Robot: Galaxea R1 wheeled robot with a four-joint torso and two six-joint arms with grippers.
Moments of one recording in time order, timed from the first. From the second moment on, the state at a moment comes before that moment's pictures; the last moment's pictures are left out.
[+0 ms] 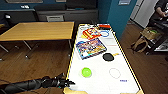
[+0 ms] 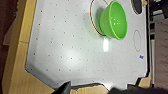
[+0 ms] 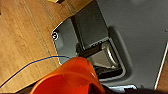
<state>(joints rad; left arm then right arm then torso) 0.44 2.28 -1.41 0.10 0.39 -0.72 -1.43 2.73 -2.17 -0.25 0.29 0.51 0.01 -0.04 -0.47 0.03</state>
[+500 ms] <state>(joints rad) 0.39 2.43 -1.55 0.10 0.43 -0.79 -1.41 2.76 -2.20 -0.25 0.26 0.51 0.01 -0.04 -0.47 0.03</state>
